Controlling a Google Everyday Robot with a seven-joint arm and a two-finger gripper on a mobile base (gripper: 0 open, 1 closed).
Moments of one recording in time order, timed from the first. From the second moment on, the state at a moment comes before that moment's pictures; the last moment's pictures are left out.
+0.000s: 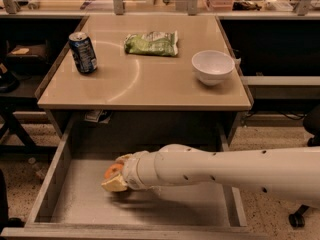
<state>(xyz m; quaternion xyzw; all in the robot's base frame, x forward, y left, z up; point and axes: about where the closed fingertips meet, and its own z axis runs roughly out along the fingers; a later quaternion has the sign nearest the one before) 0.458 0.133 0.637 -0.48 0.76 0.26 0.35</state>
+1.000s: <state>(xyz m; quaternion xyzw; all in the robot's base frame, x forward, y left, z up) 0.479 0.102 0.734 -0.46 0.77 0.25 0.35</state>
